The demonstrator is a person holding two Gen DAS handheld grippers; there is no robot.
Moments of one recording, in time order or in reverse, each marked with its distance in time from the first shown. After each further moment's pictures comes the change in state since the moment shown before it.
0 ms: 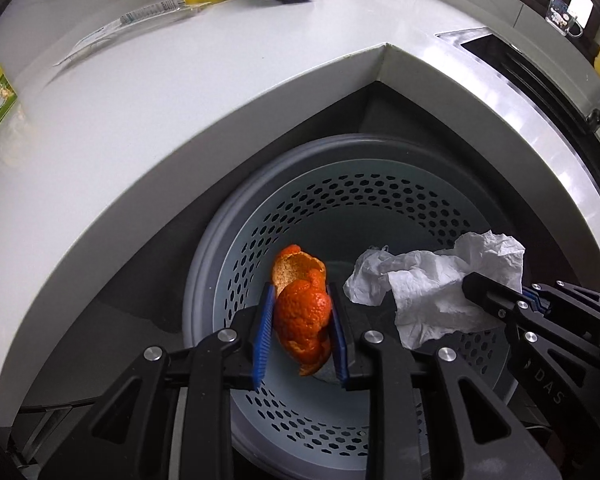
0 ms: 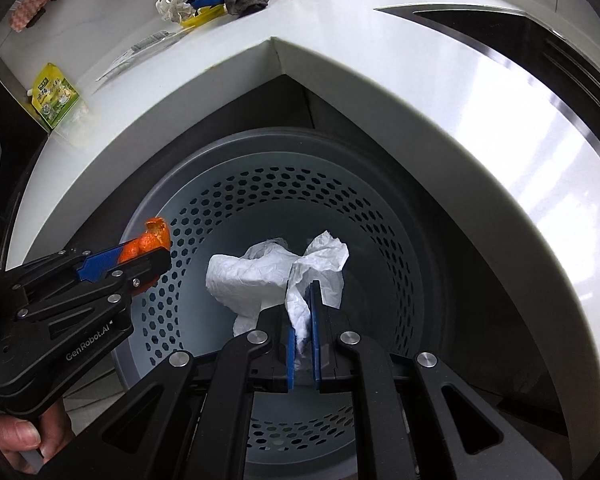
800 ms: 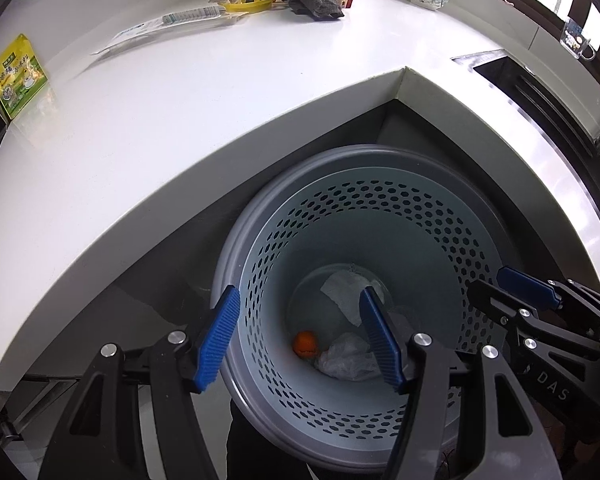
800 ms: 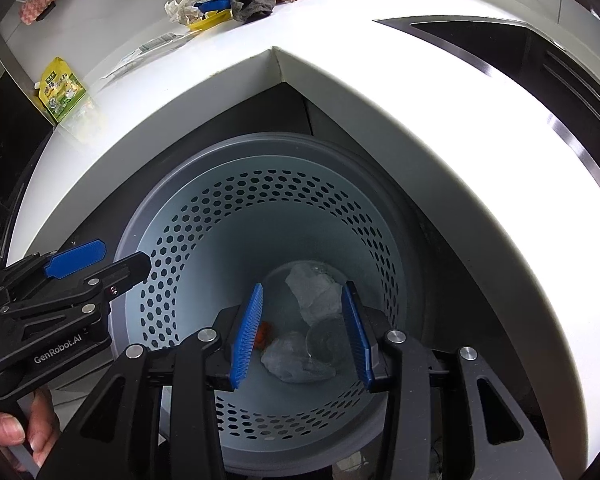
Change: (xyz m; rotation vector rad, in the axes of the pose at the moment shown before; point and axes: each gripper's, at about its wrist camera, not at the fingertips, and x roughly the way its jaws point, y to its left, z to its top) left arm -0.030 0.011 -0.012 -0.076 -0.030 0.038; right arm -0.019 -0.006 -0.007 -0.033 -0.018 -0.004
